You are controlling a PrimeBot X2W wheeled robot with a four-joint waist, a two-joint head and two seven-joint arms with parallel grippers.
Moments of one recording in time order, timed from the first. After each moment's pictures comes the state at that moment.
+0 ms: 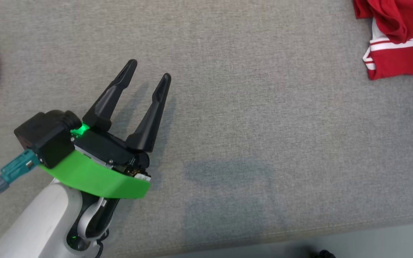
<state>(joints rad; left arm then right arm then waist) -0.40 0.37 -0.57 -0.32 -0.77 0.08 -0.16 -0.74 -0.71 0.34 0.57 1.04 0.12 -0.13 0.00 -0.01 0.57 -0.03</state>
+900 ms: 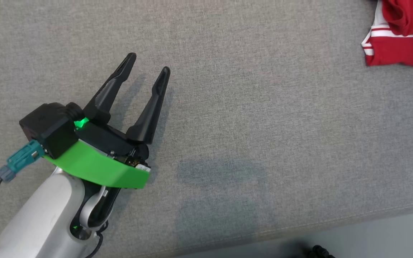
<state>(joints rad) -0.45 0.36 -0.58 -0.26 -0.74 0.07 -0.16 -0.82 -0.71 0.33 0.69 0.86 0.04 -0.25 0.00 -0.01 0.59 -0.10</state>
